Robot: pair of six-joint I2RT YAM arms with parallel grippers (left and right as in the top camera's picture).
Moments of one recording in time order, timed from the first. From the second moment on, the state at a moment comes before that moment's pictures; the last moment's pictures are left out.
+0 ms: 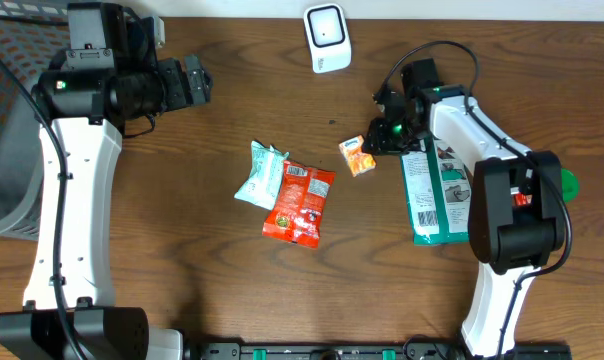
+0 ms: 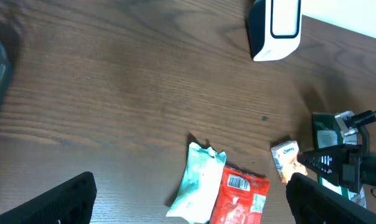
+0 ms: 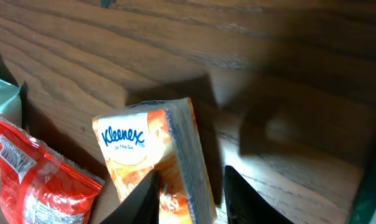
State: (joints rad) left arm 0.04 1.61 1.70 -1.03 0.29 -0.19; right arm 0.19 2.13 1.51 -0.74 -0.43 0.09
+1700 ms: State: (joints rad) left arm 0.04 1.61 1.70 -1.03 0.29 -0.19; right arm 0.22 2.04 1.35 -0.67 -0.46 0.04
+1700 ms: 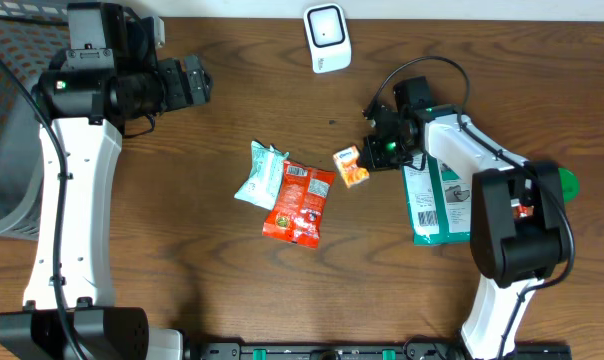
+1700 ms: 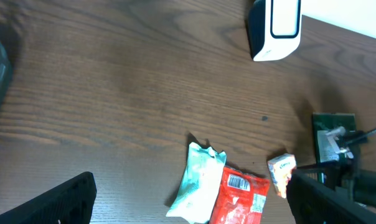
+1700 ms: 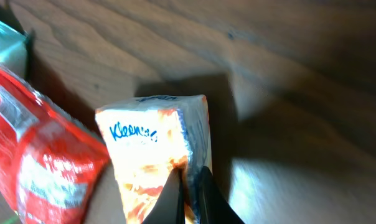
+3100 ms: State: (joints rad) left arm 0.04 1.61 1.70 -1.03 0.29 -0.19; right arm 0.17 1.95 1.42 -0.60 -0.35 -0.13
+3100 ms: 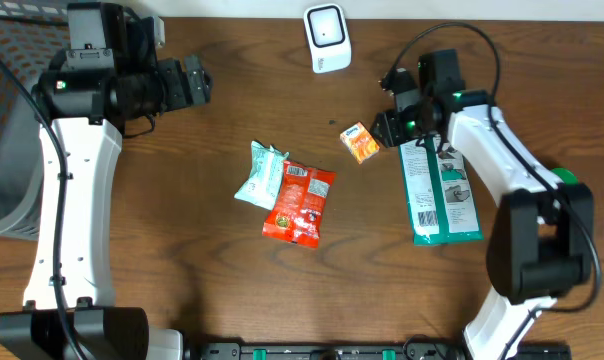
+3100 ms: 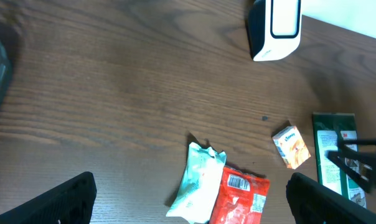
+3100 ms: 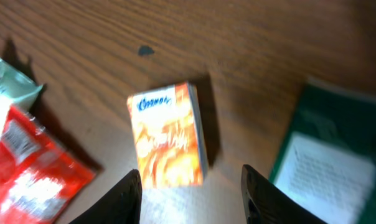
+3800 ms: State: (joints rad) left arm 0.04 1.61 1.70 -1.03 0.29 -0.19; right arm 0.17 2.12 1.42 -0.53 -0.42 -0.18
